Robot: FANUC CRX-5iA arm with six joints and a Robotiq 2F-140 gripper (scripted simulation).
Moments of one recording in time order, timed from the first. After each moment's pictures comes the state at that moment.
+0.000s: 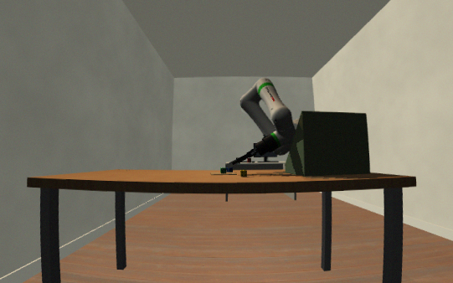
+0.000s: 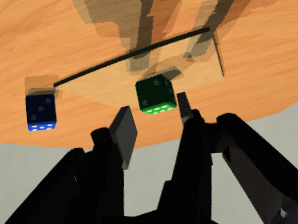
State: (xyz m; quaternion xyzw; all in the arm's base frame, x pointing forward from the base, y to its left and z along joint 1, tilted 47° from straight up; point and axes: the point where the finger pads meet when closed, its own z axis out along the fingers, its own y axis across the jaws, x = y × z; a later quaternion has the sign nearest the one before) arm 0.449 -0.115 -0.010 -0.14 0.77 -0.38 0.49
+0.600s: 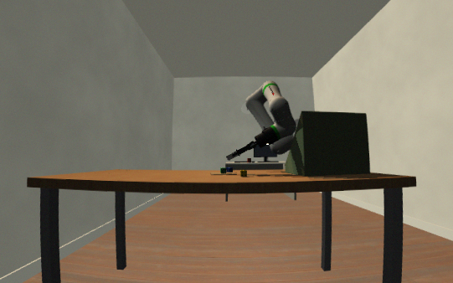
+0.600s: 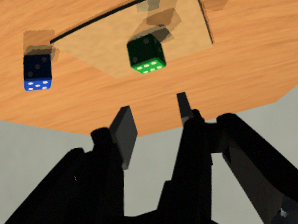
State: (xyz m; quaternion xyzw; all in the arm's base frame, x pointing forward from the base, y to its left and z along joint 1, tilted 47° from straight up) arm 0.451 -0.081 0.020 -0.14 0.77 -0.38 0.49
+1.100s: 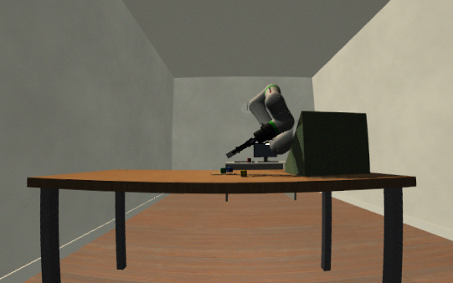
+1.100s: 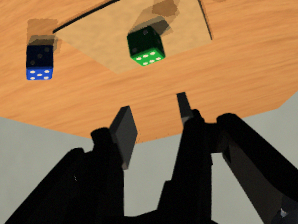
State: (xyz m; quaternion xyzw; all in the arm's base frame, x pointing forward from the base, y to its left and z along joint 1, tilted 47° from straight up) arm 0.452 -0.071 0.030 -0.13 0.78 -0.39 0.47
